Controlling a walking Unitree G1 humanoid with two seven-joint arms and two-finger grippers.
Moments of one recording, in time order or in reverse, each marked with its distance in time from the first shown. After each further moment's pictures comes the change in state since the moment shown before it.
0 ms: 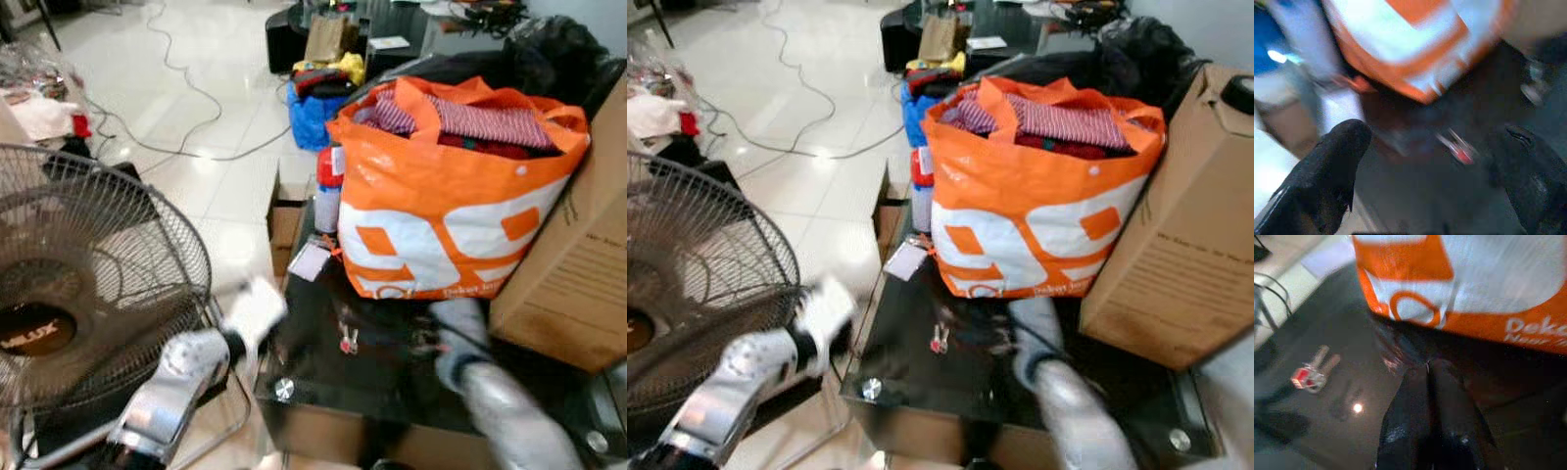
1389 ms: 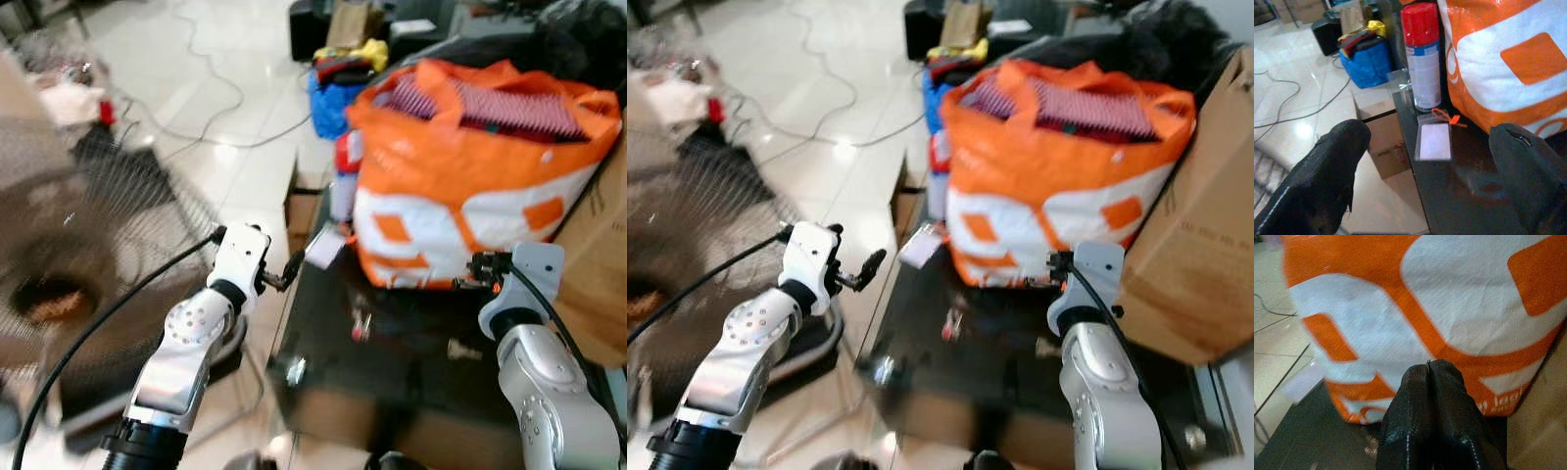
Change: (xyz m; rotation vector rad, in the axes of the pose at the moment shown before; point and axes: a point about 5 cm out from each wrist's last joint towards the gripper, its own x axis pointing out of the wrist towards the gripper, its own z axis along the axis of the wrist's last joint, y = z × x) left arm 0.008 0.027 0.039 -0.024 -0.150 0.357; right arm -0.027 -0.017 0.081 0.179 -0.316 -0.315
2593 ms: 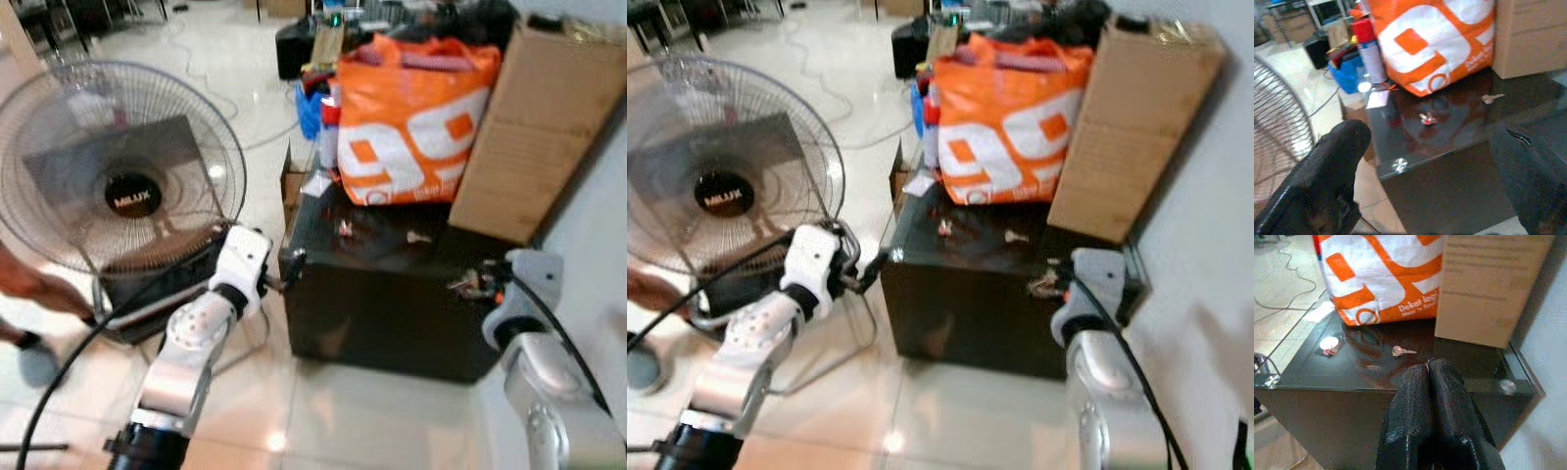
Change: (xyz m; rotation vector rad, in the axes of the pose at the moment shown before) left arm 0.000 -0.003 -0.002 -0.007 0.001 -0.005; right arm -0.004 -0.006 -0.006 -0.029 0.041 -0.022
